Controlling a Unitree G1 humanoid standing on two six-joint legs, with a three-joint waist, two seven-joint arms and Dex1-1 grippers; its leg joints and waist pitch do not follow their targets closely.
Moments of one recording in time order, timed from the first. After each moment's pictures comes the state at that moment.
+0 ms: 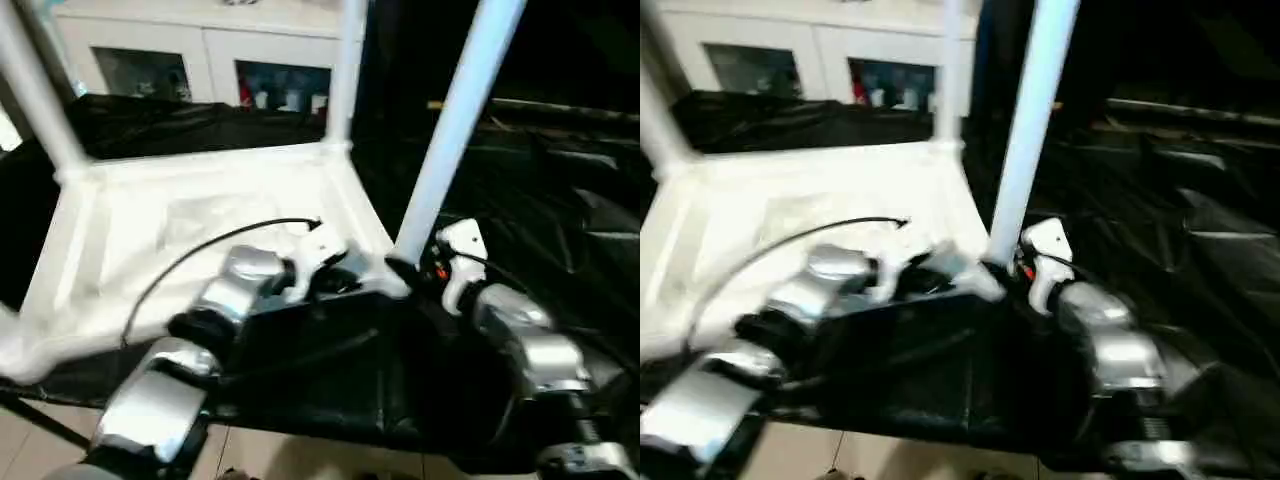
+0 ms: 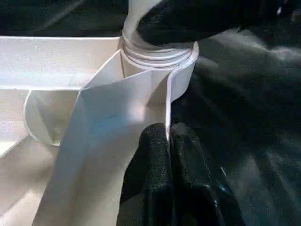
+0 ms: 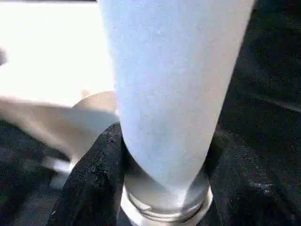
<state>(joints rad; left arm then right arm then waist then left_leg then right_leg) -0.77 0.08 -0.24 0.95 0.10 0.02 -0.89 -0.35 -0.16 -0.03 0.34 0.13 0.28 0.45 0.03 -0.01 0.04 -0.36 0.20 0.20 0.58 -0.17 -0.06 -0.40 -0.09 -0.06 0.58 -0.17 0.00</state>
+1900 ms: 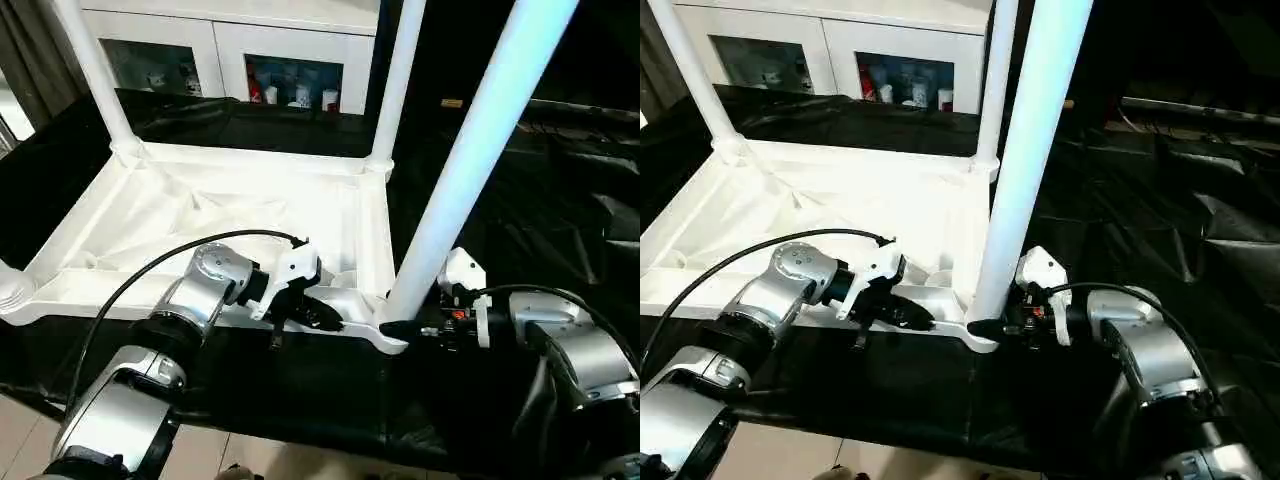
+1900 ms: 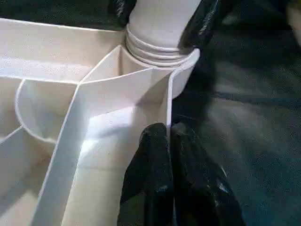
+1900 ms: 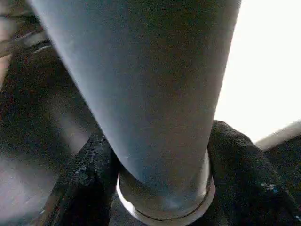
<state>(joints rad) -0.71 0.23 -0.27 0.85 0.05 -0.02 -1.29 -0.30 -0.43 0.12 0.25 0.21 0.29 1.03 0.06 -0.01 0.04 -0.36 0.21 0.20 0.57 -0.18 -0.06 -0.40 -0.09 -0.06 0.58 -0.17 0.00</state>
